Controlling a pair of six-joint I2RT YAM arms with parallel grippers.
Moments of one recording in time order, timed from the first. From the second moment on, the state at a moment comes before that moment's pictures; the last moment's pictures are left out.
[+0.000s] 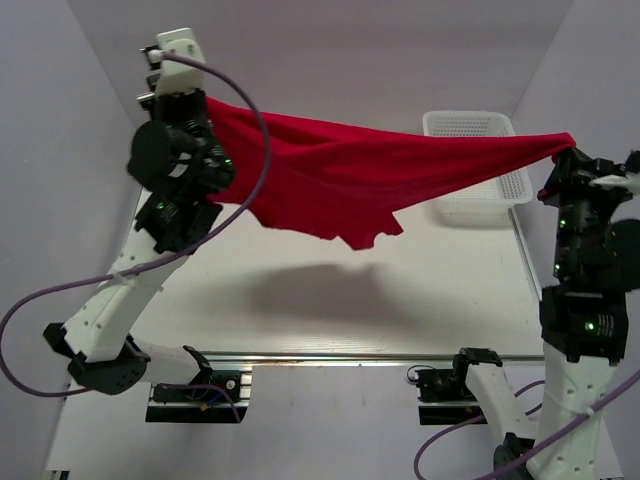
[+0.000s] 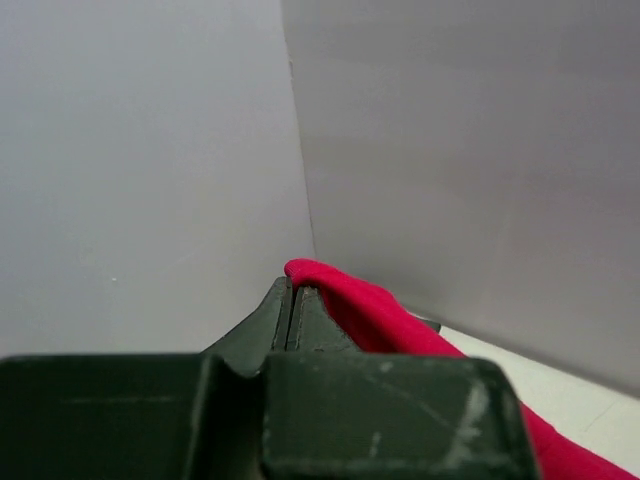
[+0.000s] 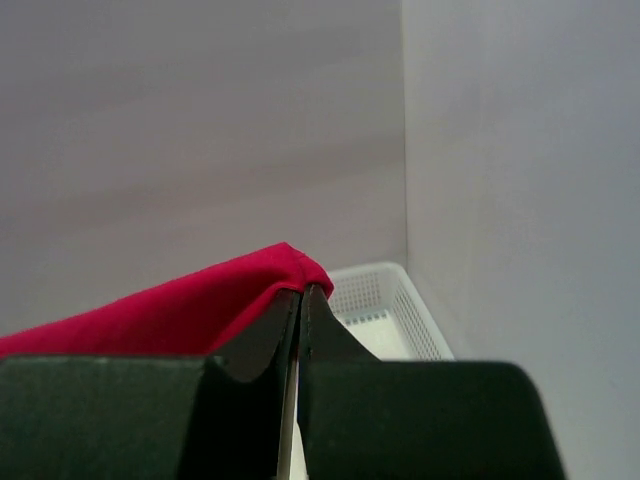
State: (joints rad) left arm -0.76 1.36 1.82 0.18 -1.25 0.72; right arm -0.05 0.75 1.37 -0.33 0.14 0.11
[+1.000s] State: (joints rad) left arm -0.42 2.01 1.77 -0.22 -1.02 0.24; right arm -0.05 1.41 1.03 -0.13 -0.21 0.15
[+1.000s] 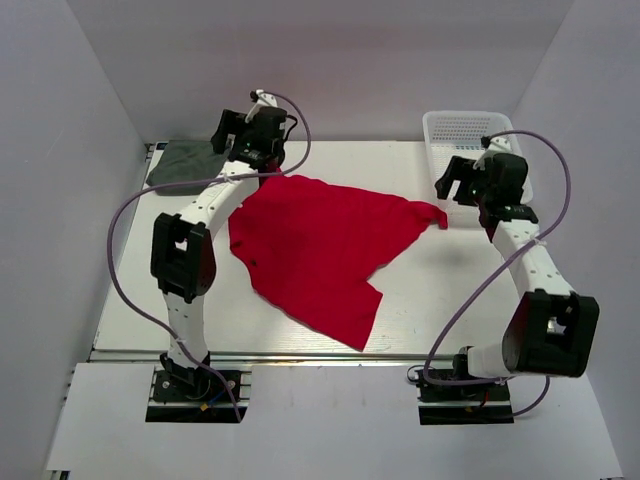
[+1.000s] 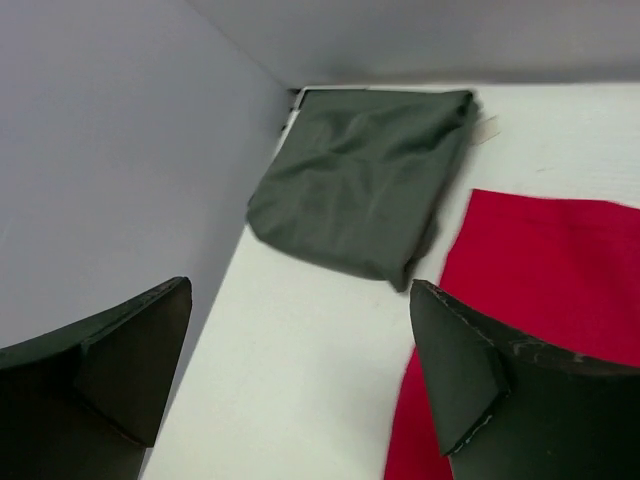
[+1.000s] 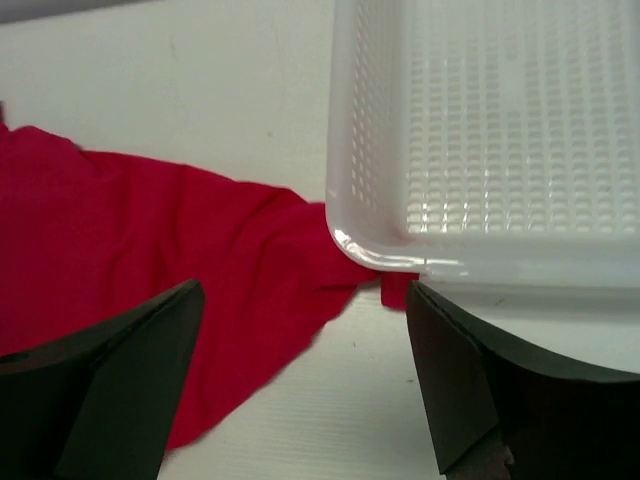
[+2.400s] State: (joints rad) left arm -0.40 1.79 1.07 -0.40 -0.26 -0.45; right arm 0.13 1.51 0.89 -0.15 -0.19 0.32
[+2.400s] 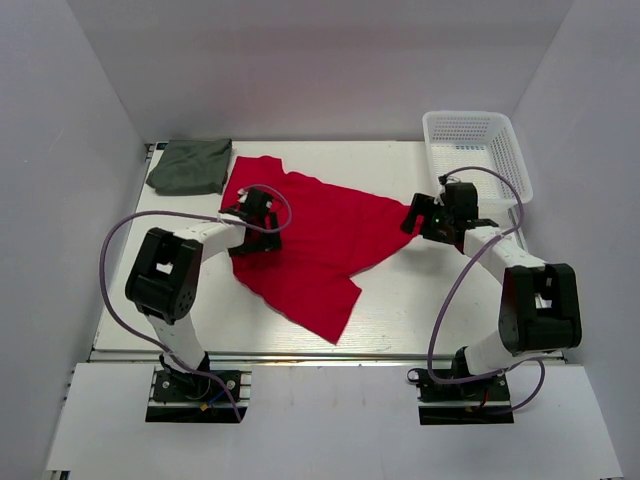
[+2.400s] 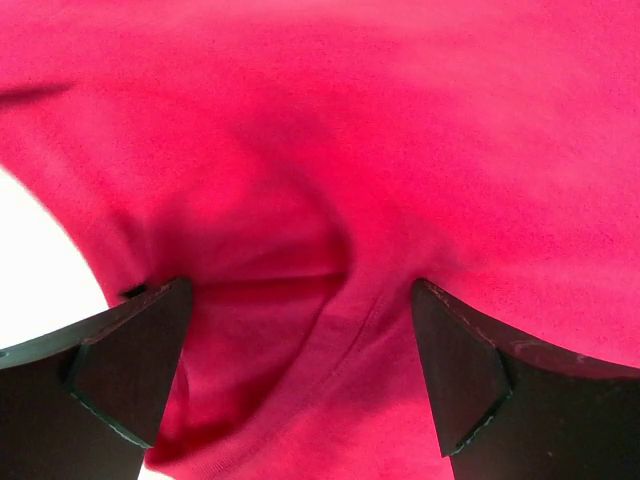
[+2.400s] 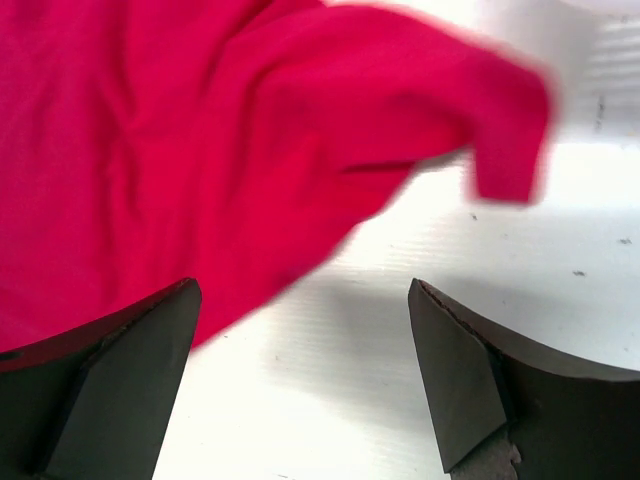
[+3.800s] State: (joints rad) left arm -1.01 1.48 0.82 -0.59 -0.01 -0.51; right arm 0.26 1.56 0.96 -0.32 0.06 0.30
